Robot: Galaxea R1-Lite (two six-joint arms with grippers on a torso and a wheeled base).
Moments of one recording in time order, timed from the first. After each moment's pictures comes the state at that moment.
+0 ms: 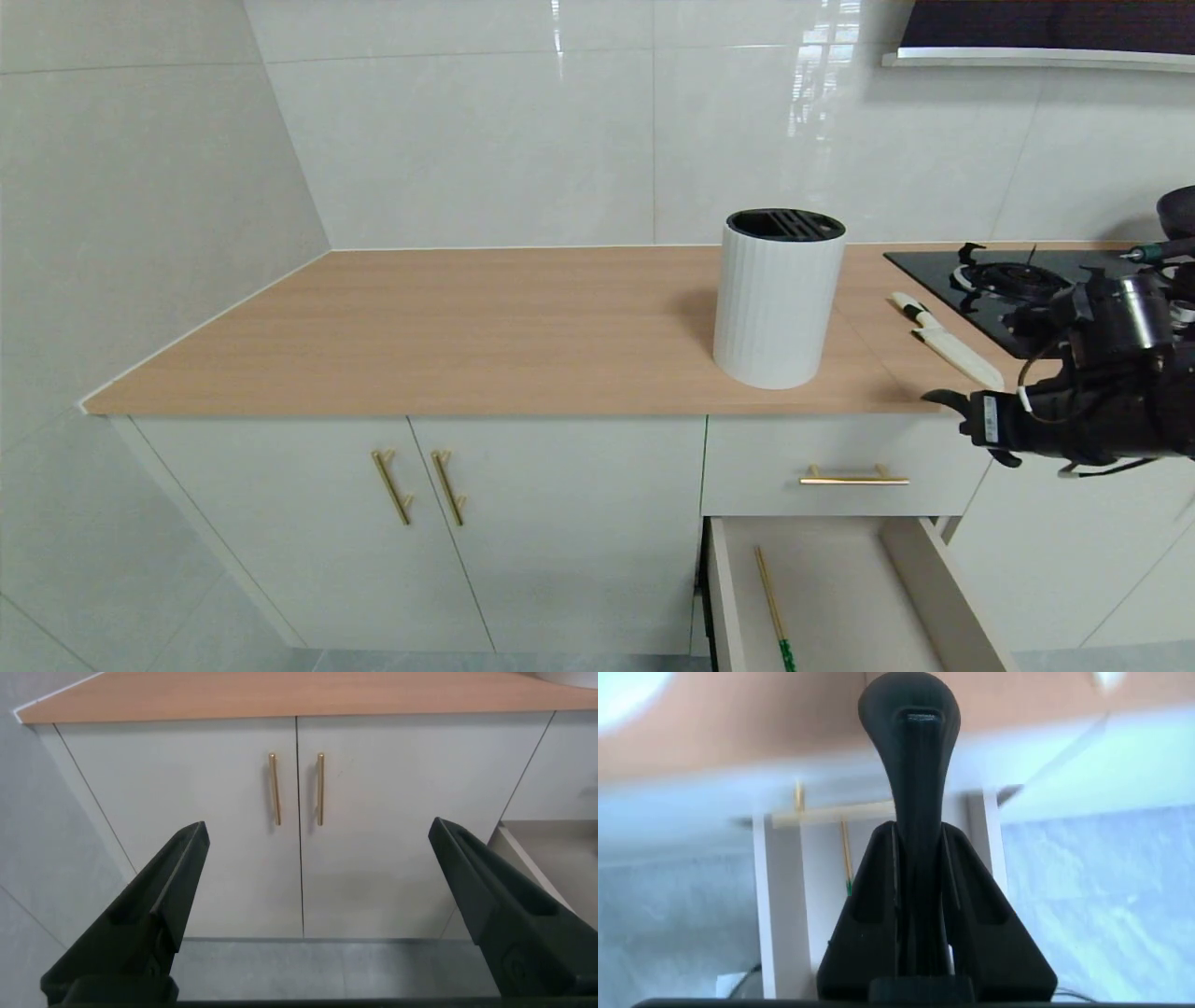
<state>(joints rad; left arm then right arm) 0.00 0.00 0.00 0.00 0.00 0.01 0.06 1.72 -0.93 -0.08 -0.09 0.18</state>
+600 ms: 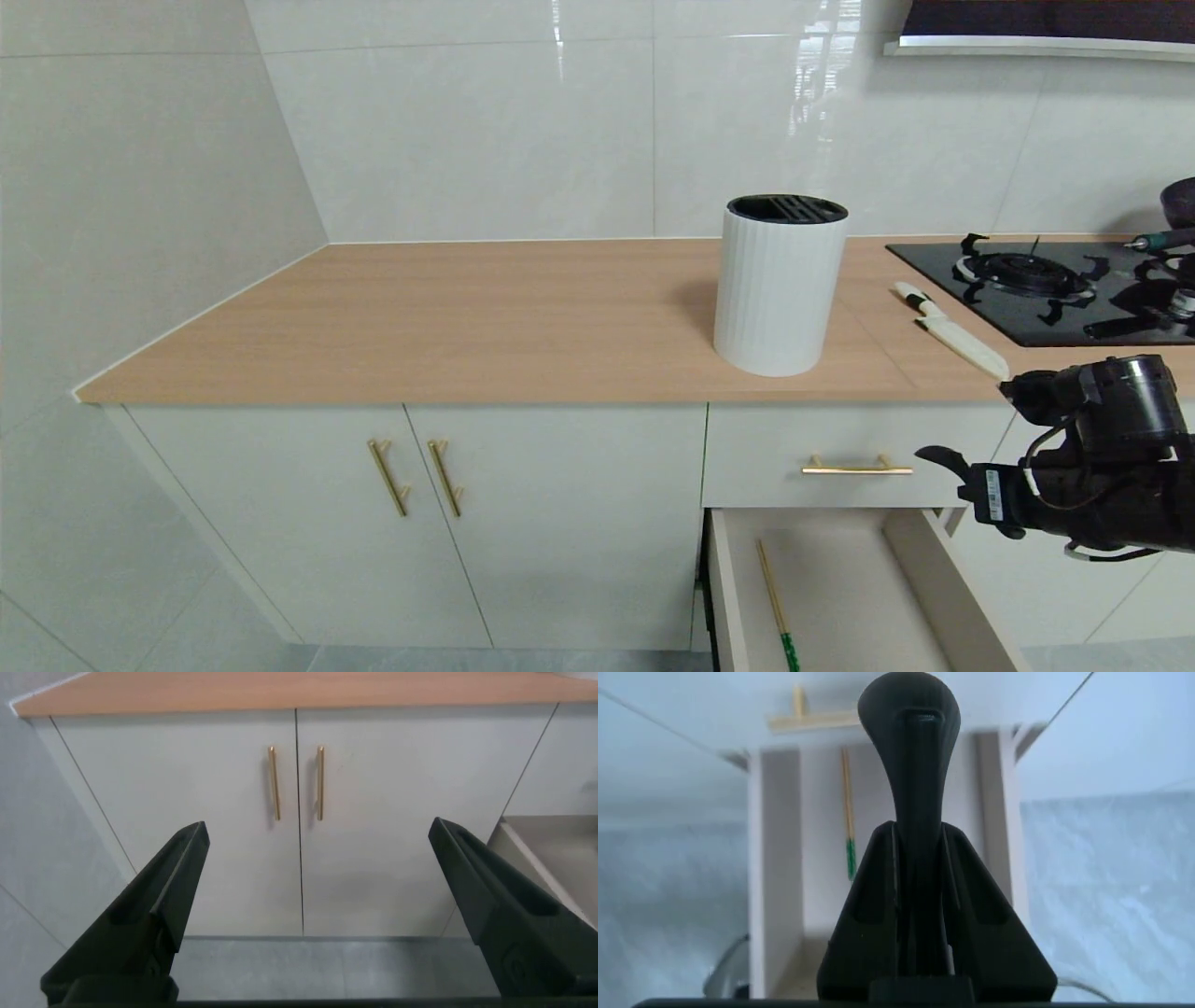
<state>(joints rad) 0.00 0.00 0.00 0.00 0.00 0.01 0.12 1.68 -0.64 -0.28 -0.09 0.18</state>
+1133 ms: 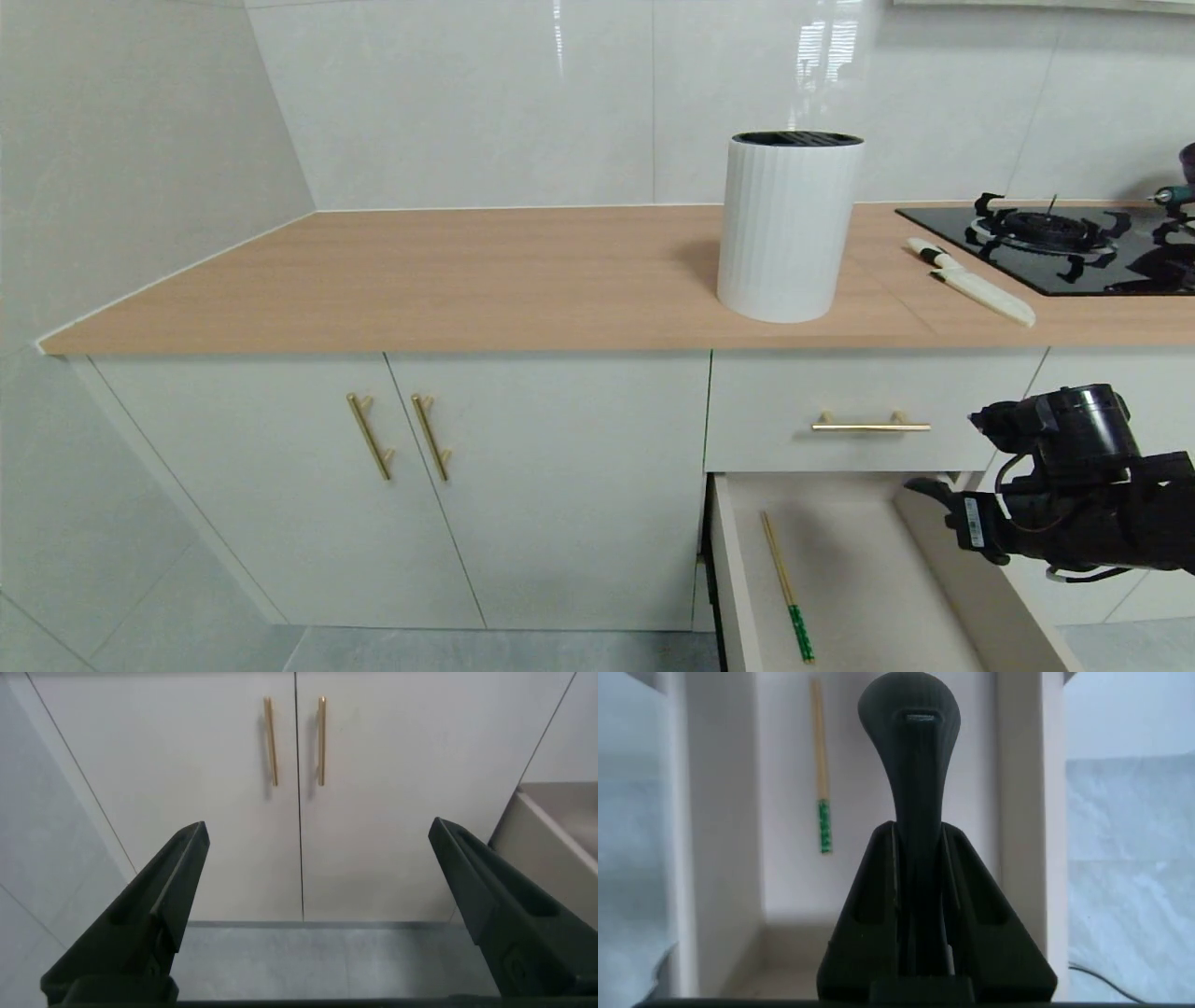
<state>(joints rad) 0.00 0.00 0.00 0.00 0.00 0.01 0.13 1.79 -0.62 -0.33 -0.10 0.16</state>
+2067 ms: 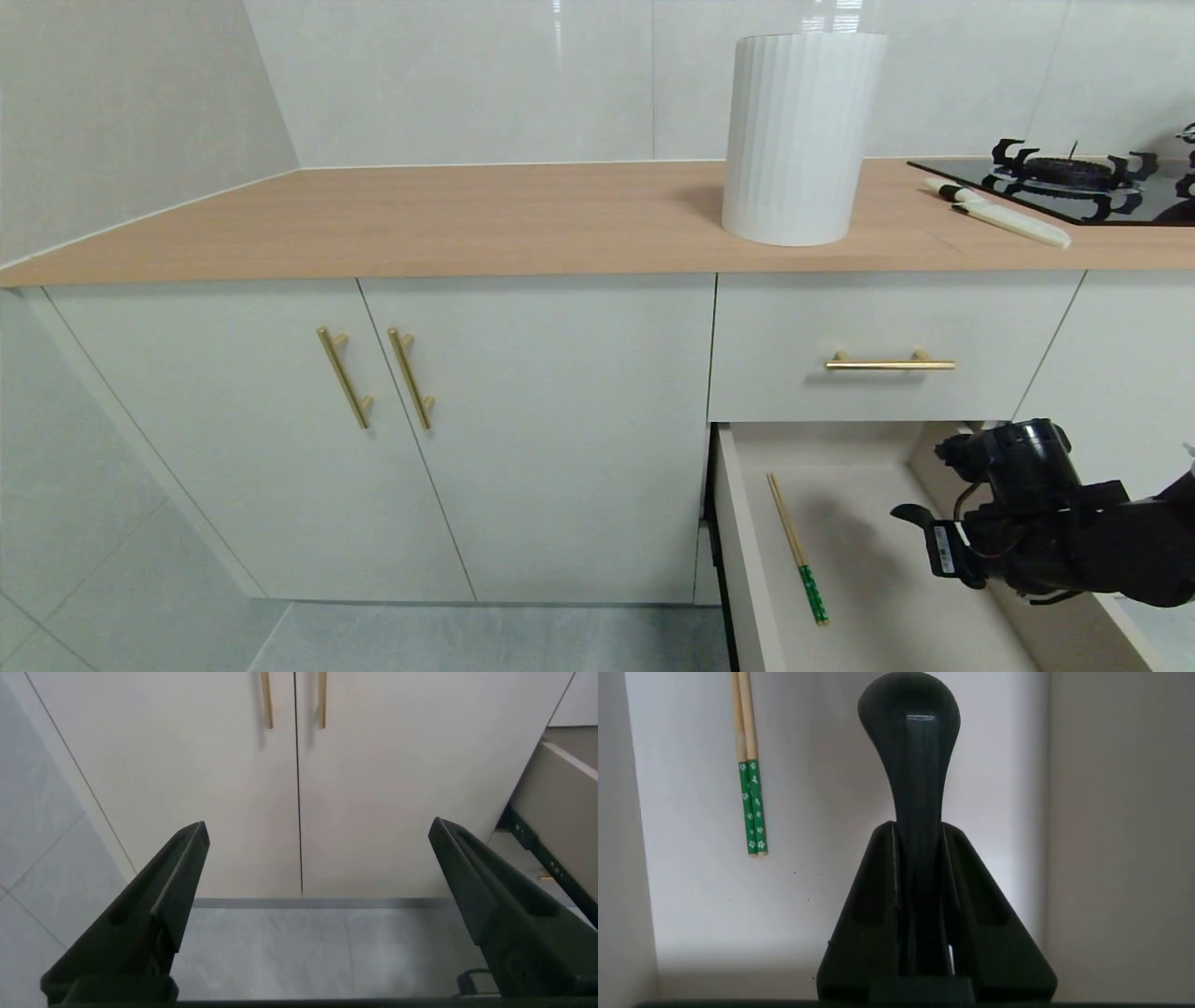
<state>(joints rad) 0.00 0.00 0.00 0.00 0.00 0.01 0.17 1.93 -0.58 -0.46 -0.17 0.16</state>
